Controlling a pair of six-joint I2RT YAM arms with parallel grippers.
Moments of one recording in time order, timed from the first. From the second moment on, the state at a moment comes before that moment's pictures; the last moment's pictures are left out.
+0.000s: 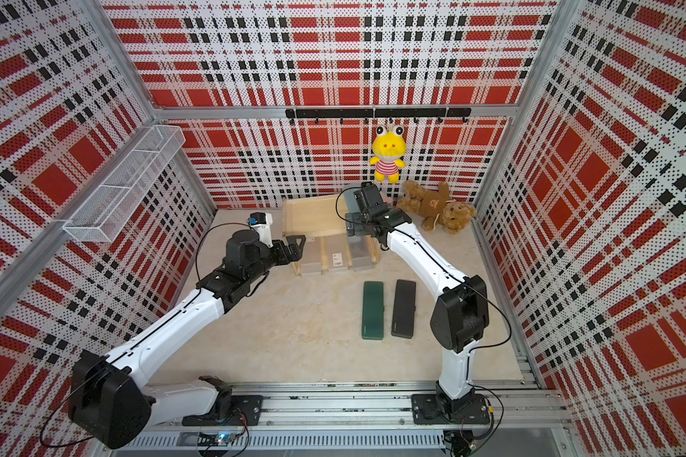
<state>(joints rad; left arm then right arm) -0.41 1.26 0.96 -0.07 0.00 -0.48 0.52 1.87 1.84 -0.70 0.24 0.25</state>
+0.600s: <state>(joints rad) -0.41 1.25 0.95 -0.07 0.00 -0.48 0.54 1.90 1.93 -0.74 0.26 0.24</state>
